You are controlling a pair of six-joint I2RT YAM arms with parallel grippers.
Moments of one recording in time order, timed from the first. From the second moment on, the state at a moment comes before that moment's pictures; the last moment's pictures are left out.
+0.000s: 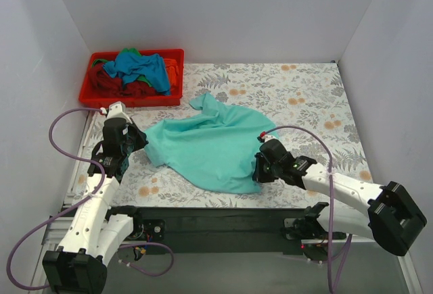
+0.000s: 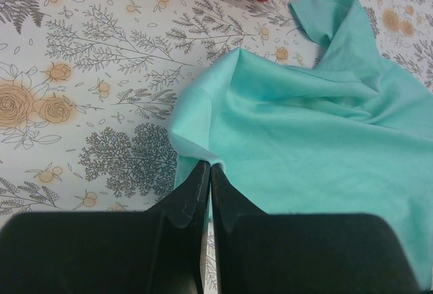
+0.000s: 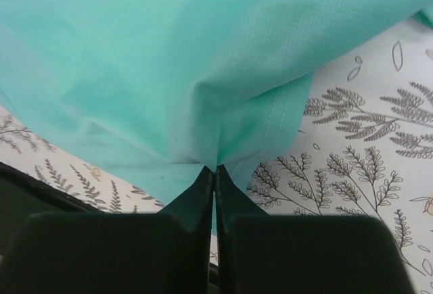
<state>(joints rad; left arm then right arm) -0.09 0.82 0.69 -0.41 -0.07 -0.45 0.79 1.13 0.50 -0.33 -0.01 0.64</state>
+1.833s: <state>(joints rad) -0.09 0.81 0.69 -0.40 -0.06 -0.43 0.58 0.89 0.67 -0.64 0.05 0.47</state>
